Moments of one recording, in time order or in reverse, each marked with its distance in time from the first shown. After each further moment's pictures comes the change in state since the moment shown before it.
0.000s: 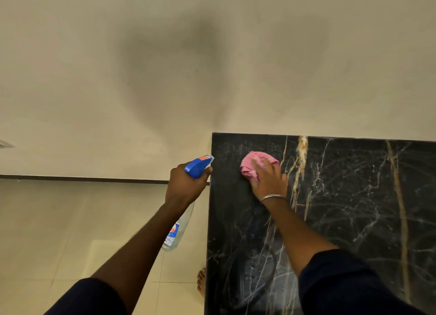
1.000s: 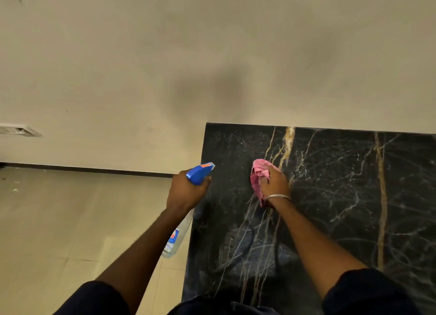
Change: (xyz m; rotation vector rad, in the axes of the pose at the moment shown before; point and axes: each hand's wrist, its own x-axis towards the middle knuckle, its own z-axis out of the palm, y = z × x) left_hand -0.099 0.021 0.035 0.134 -0.007 -0.029; right_hand -0.066 0.062 -0.015 0.548 0.007 0.118
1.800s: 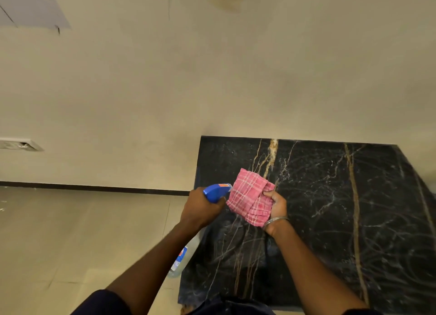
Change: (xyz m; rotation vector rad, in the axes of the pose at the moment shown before) left_hand -0.083 0.027 0.010 -0.104 -0.126 0.145; right_hand -0.120 -0.021 -0.038 1.485 -0.113 0.521
